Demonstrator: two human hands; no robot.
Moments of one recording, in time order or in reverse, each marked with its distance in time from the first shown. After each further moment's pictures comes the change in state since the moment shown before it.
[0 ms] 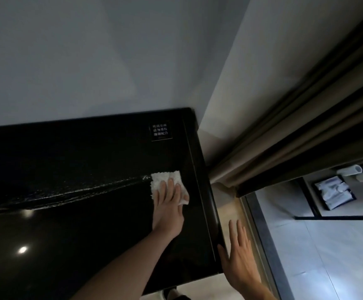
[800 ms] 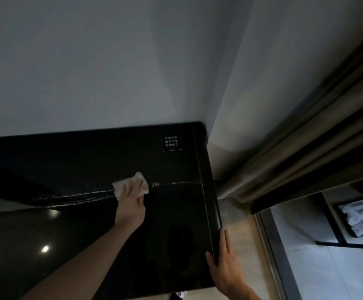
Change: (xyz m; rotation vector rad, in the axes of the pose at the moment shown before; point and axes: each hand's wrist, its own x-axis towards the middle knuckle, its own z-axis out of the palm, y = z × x) left_hand -0.020 -0.077 -0.085 -0.321 0.208 -0.353; right_hand 0.020 -0.022 0.006 0.153 -0.193 -0.051
